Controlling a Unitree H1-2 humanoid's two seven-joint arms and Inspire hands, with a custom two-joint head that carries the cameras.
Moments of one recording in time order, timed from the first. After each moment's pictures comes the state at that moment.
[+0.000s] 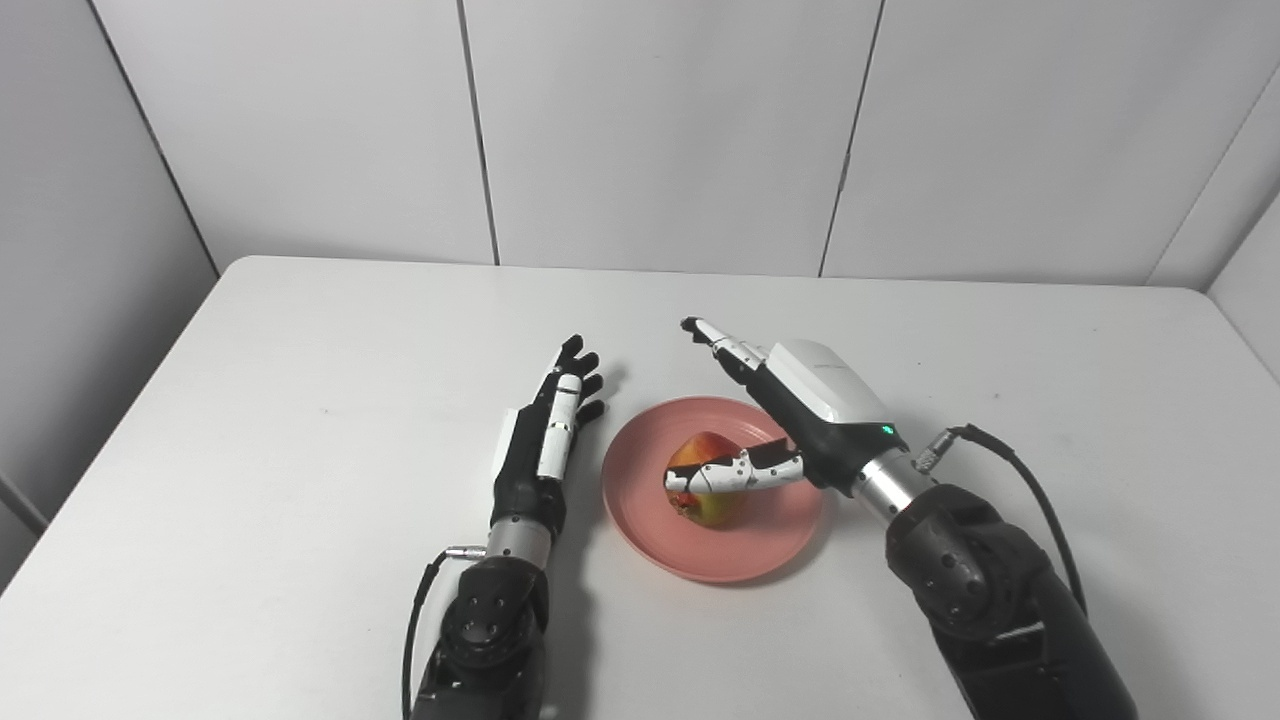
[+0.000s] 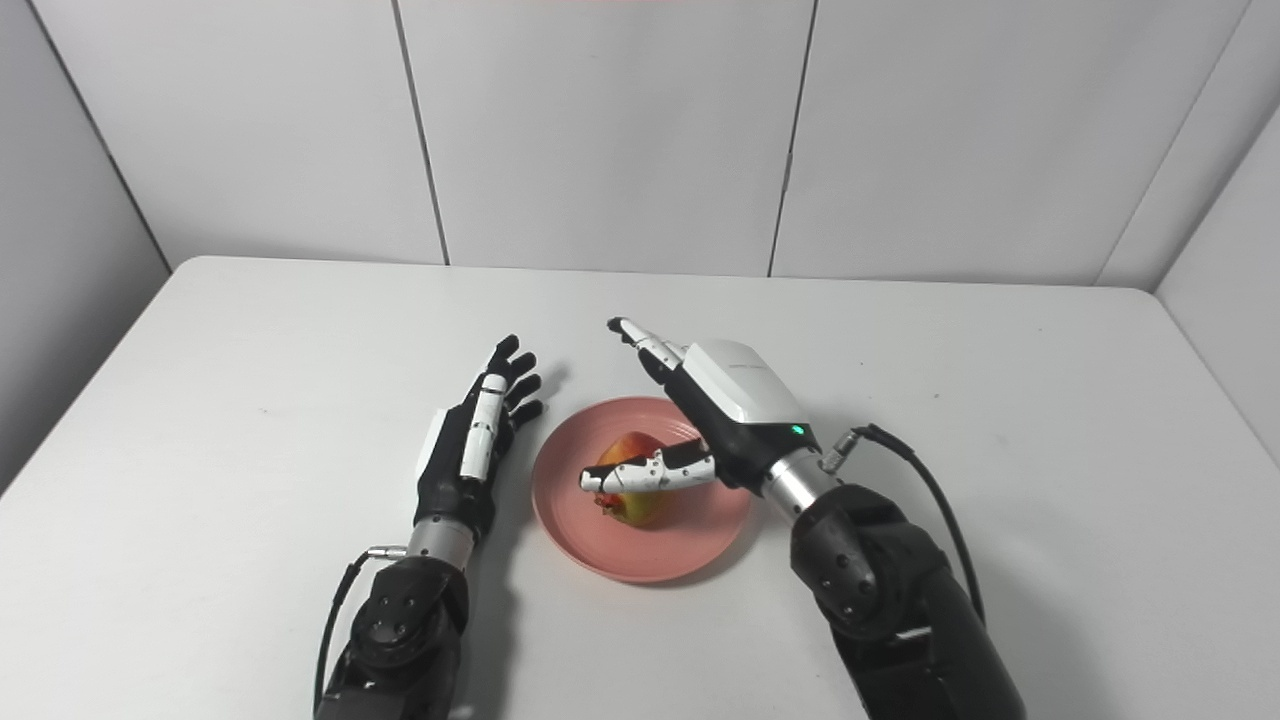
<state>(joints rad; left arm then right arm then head) -0.21 -0.13 -0.03 0.15 0.02 0.08 0.05 -0.35 -0.20 0.26 -0.21 -0.64 0.14 0.33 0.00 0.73</state>
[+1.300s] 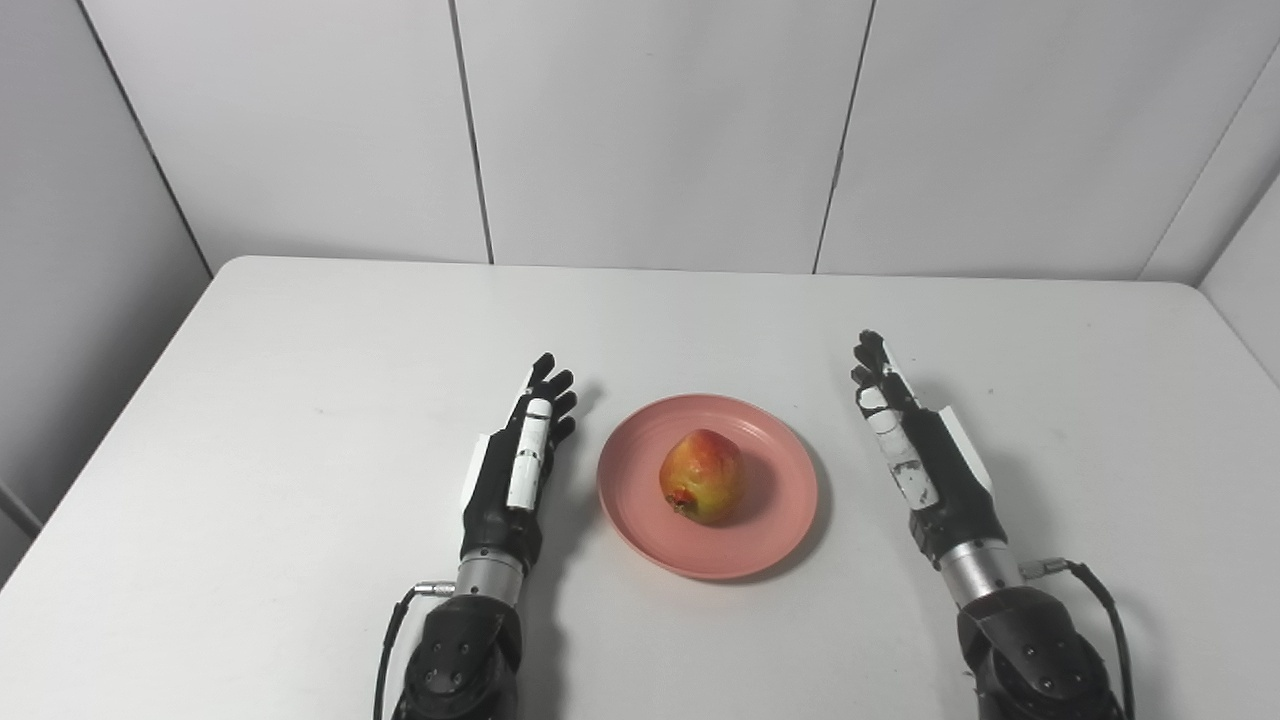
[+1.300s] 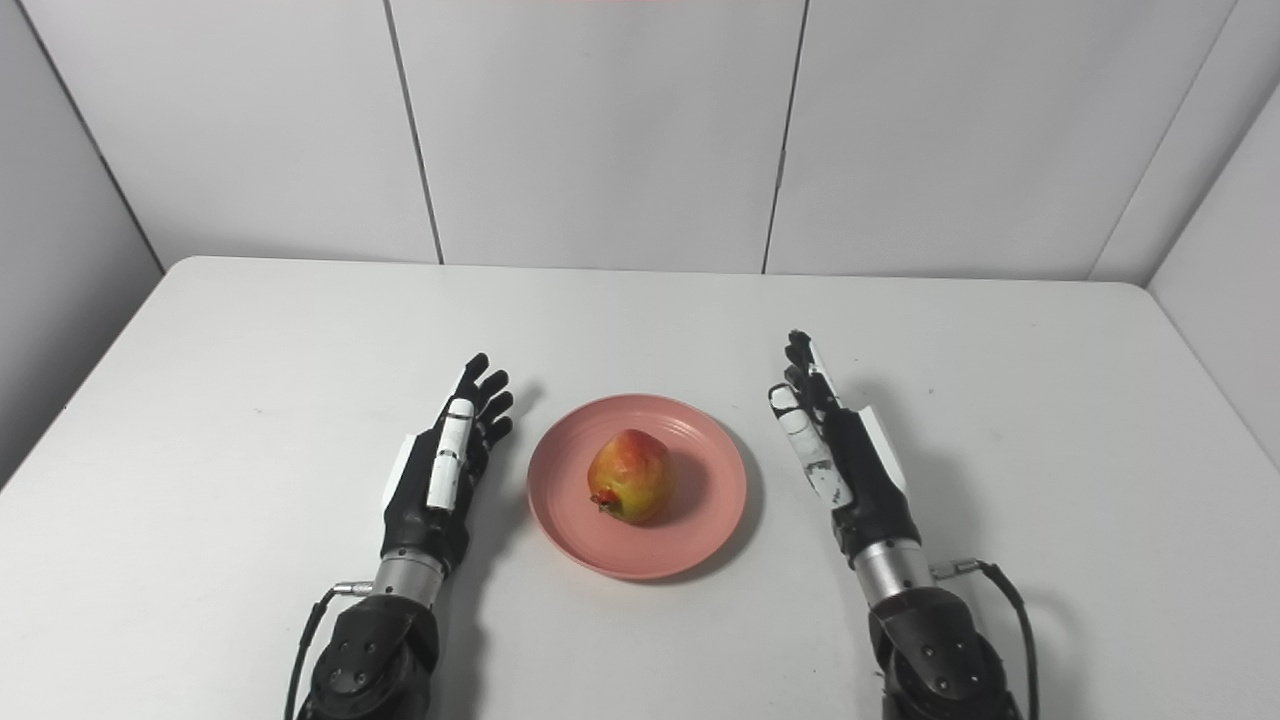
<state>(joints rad) -0.09 -0.11 -0.03 0.02 -0.02 0.06 0.01 -0.14 -0.07 0.02 -0.09 -0.05 0.14 0.15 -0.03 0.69</state>
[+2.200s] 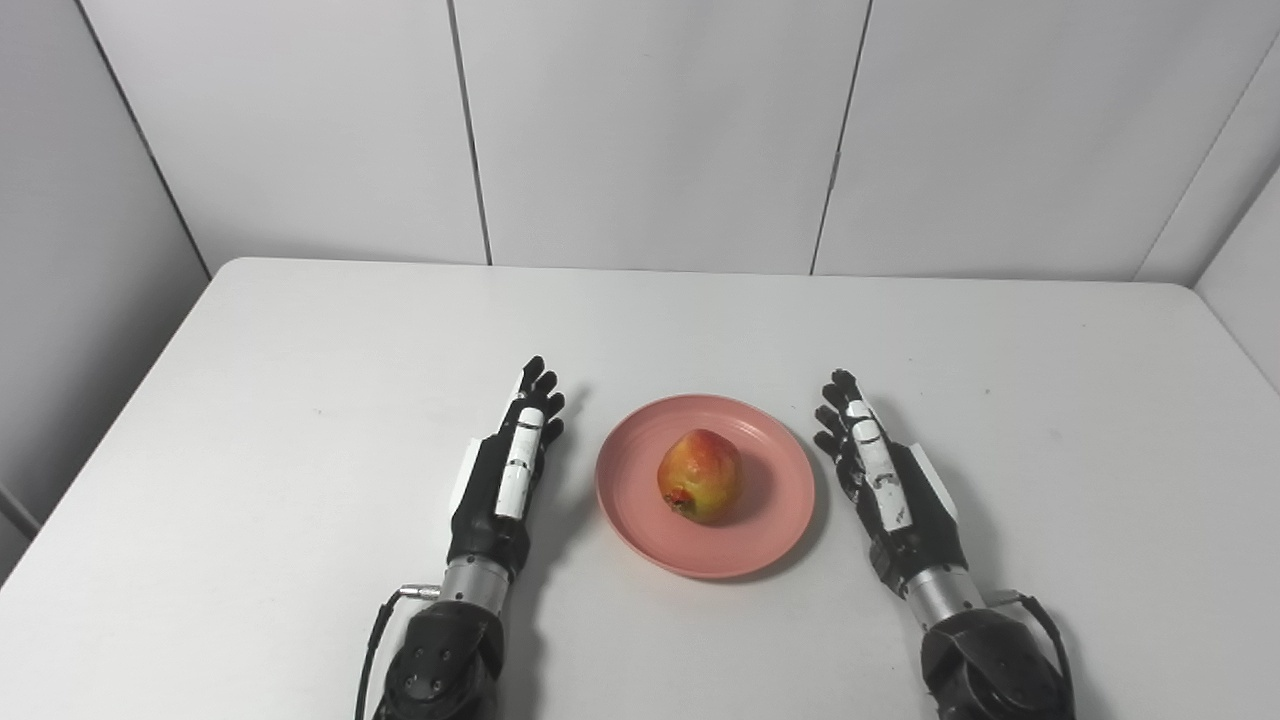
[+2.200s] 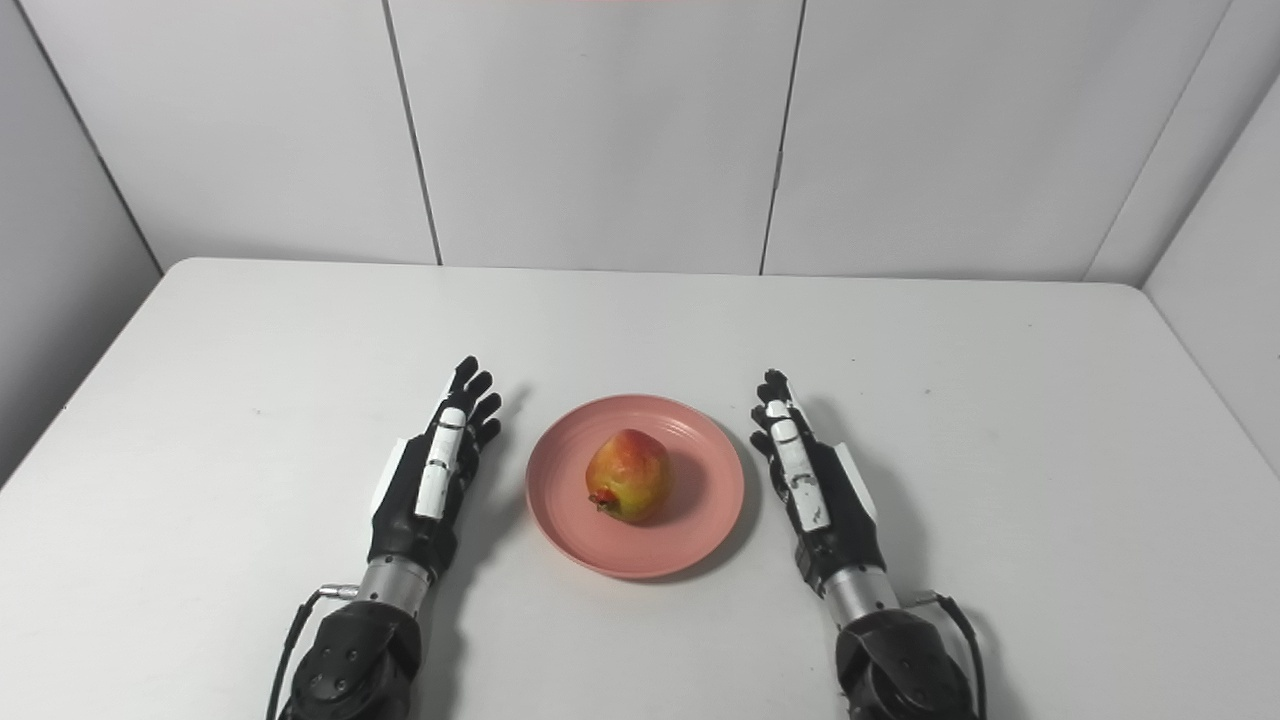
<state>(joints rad) -0.10 -0.06 -0.03 0.04 -0.02 0.06 -0.02 -0.13 -0.04 0.02 0.02 0.09 0.12 0.15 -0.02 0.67</state>
